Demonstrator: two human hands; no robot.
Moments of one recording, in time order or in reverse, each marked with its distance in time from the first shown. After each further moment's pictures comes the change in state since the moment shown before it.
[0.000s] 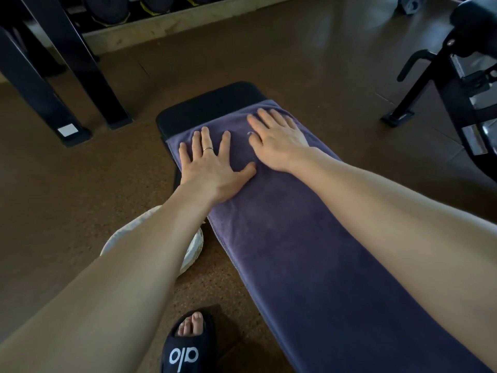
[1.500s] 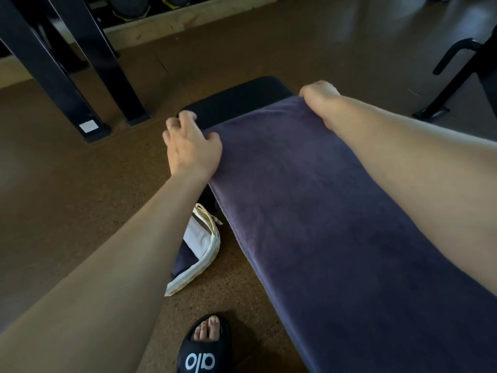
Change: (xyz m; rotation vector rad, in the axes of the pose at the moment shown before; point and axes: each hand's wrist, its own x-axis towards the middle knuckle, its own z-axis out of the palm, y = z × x) left_hand 0.027 -0.053 -0.019 -0.557 0.375 -0.285; right_hand 0.080 0.034 -0.035 0.864 0.084 0.667
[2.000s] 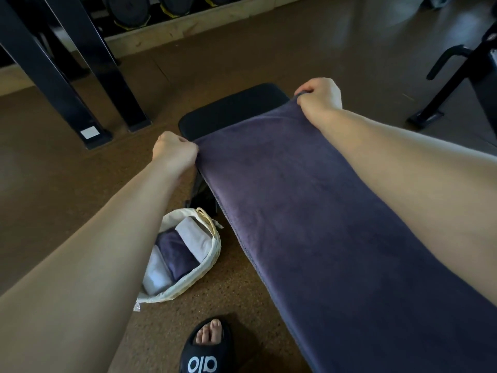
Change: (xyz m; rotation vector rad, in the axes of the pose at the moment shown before) left_hand 0.026 -0.023 -0.019 -0.187 -0.138 -0.299; right_hand -0.002 0.006 0.004 -0.056 0.209 -0.297
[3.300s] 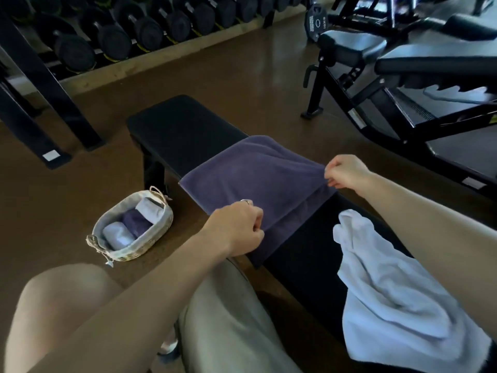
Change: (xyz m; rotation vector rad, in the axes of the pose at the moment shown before) left_hand -0.458 -0.006 0.008 0.601 -0.632 0.949; right_hand -0.362 0.189 -0.307 -0.050 -0.077 0.367
